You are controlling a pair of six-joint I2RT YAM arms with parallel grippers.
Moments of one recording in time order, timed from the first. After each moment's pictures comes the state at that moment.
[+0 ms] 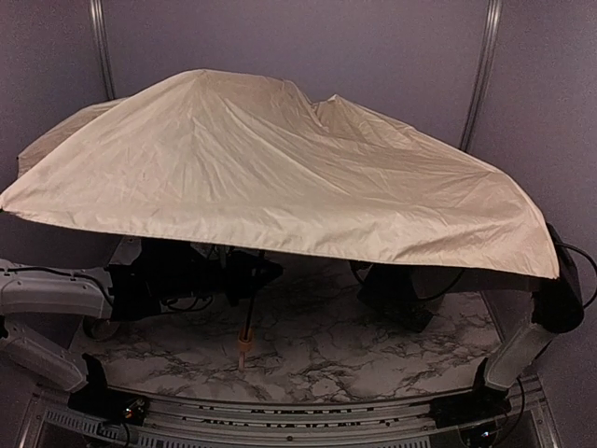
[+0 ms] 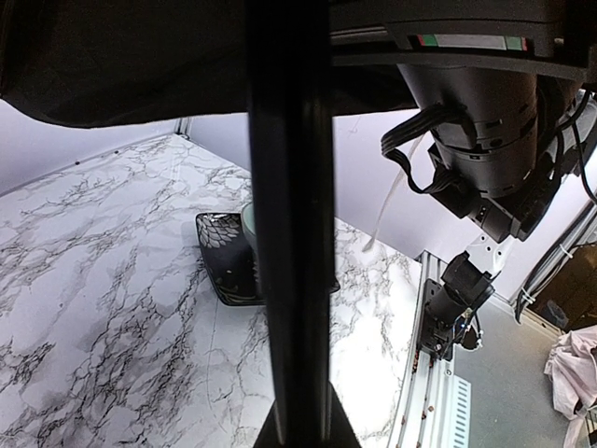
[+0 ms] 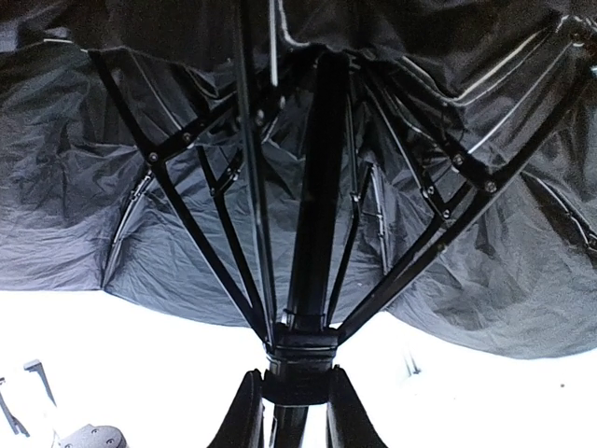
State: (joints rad) left arm -0.99 1.27 0.74 0.39 0.22 -0.32; right arm 1.04 1.64 1.07 1.03 0.09 0.38
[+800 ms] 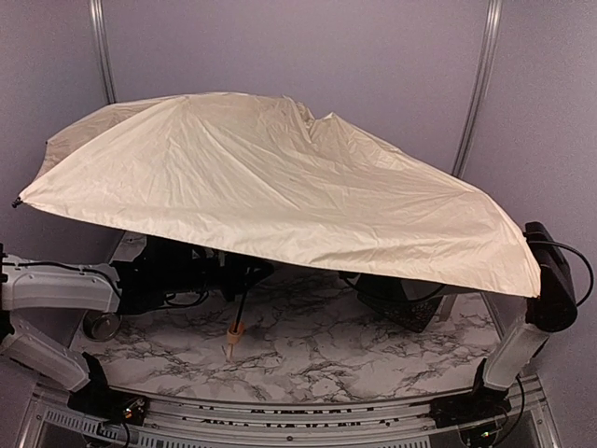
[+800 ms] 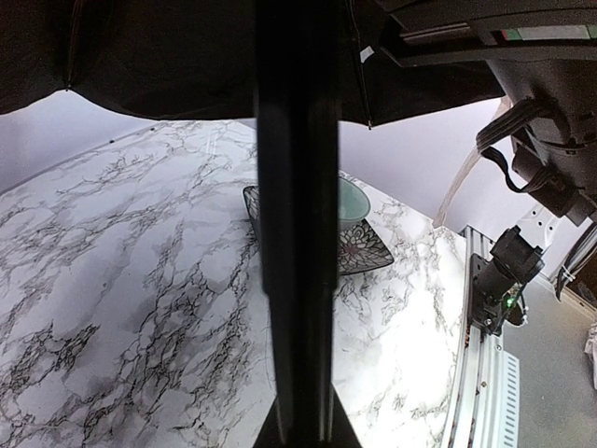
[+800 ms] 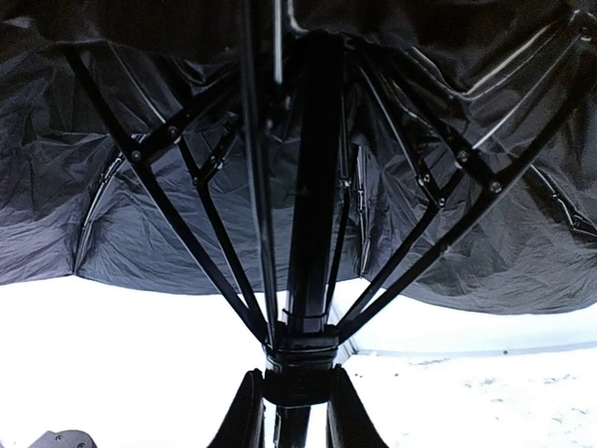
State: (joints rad) left arm -0.88 1.32 0.72 0.37 0.27 -0.24; right arm 1.08 1.69 1.10 0.94 0.32 0.35
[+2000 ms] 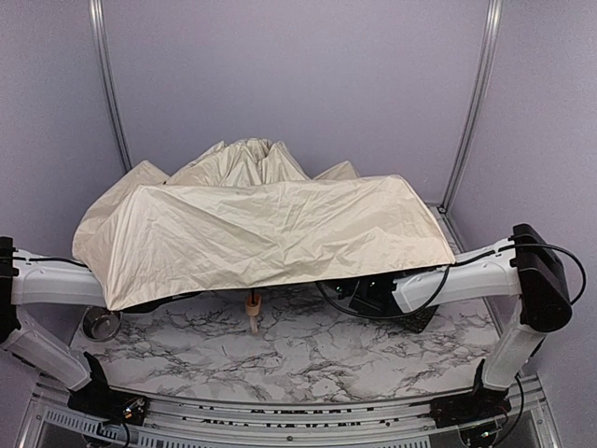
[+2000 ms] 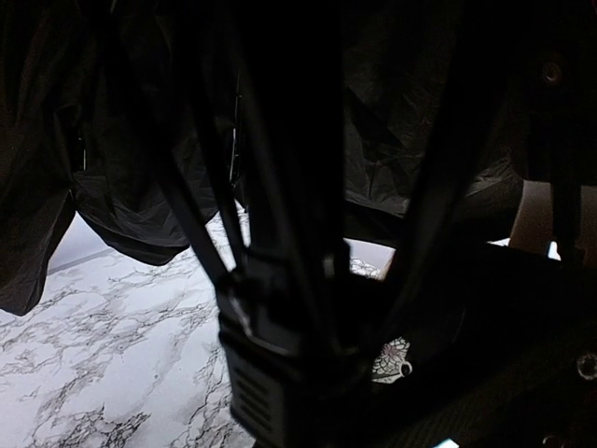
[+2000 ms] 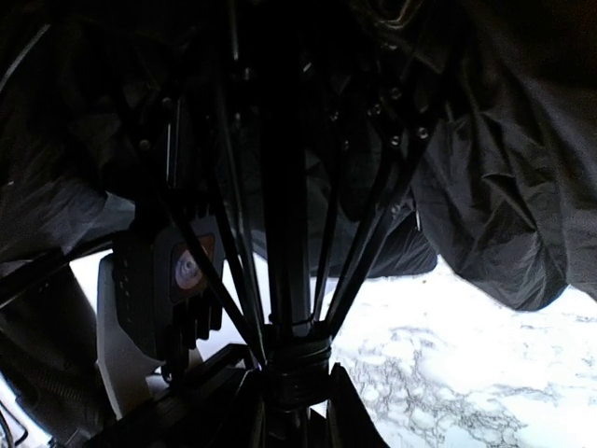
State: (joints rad) left arm -0.88 1.38 0.73 0.65 0.12 -0.25; right arm 1.11 1.73 1.06 0.83 0.17 0.34
